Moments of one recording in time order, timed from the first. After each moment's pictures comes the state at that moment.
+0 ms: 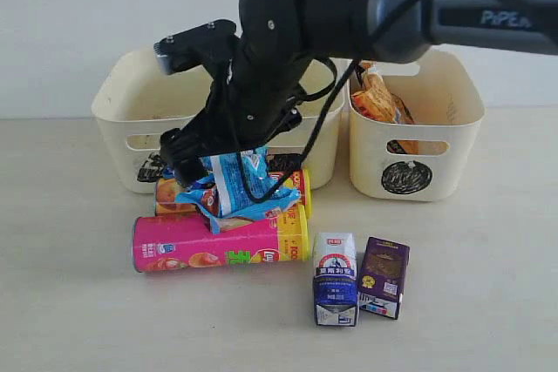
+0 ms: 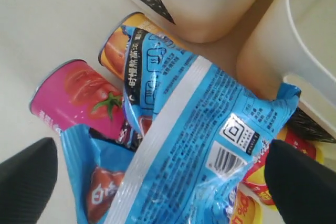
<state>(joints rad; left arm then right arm) -0.09 0.00 0.00 0.01 0.28 0.03 0.76 2.01 -1.72 0.00 0.76 -0.01</state>
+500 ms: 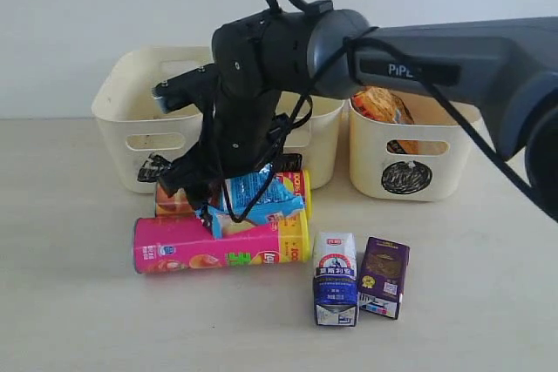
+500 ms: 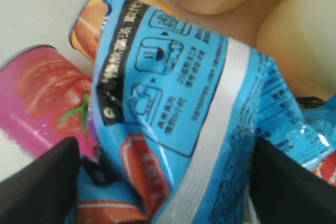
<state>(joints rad) -0.09 0.00 0.00 0.01 0.28 0.03 0.76 2.20 -1.88 -0.01 0.86 0.01</state>
